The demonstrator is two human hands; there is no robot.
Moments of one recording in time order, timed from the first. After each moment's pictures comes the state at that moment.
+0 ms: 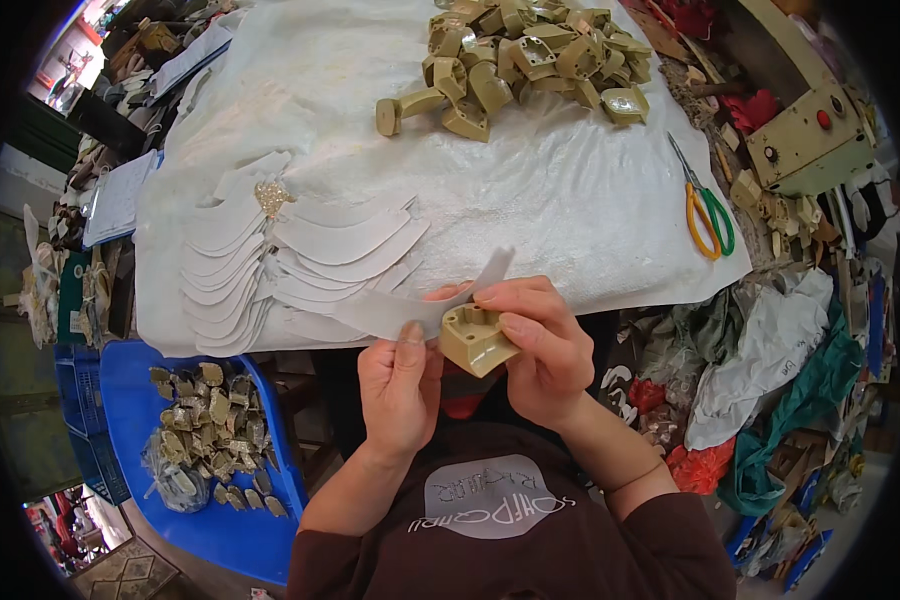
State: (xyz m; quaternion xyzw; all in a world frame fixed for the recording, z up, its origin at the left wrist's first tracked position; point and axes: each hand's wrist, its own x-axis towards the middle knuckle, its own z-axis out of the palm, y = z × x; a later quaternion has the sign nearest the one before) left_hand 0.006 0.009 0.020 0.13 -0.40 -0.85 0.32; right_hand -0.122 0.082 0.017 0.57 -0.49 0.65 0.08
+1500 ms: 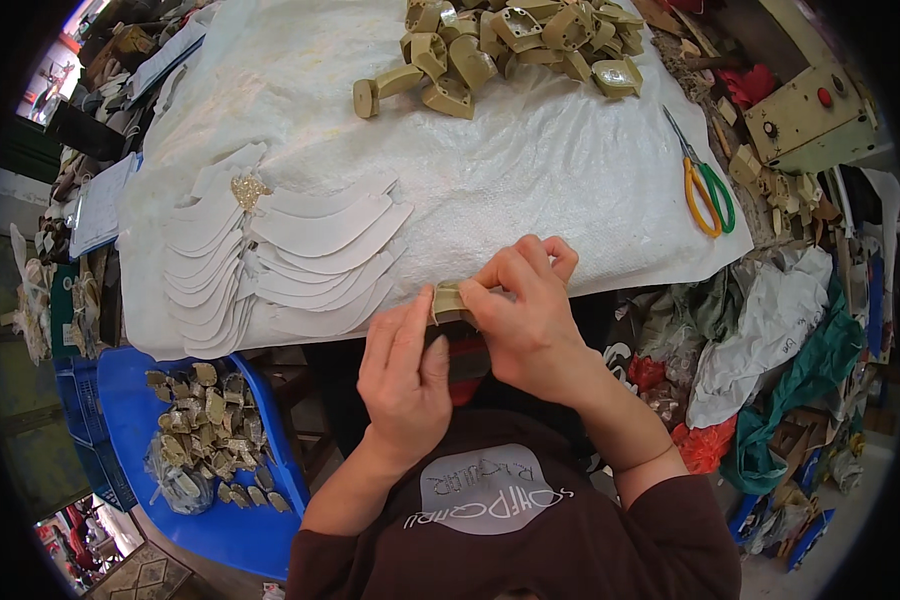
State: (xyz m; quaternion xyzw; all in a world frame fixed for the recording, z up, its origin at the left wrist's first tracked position) left_hand 0.001 0.011 0.014 0.23 -0.82 -0.36 0.39; right_hand -0.134 0.090 0.027 0.63 -0.69 0.34 0.04
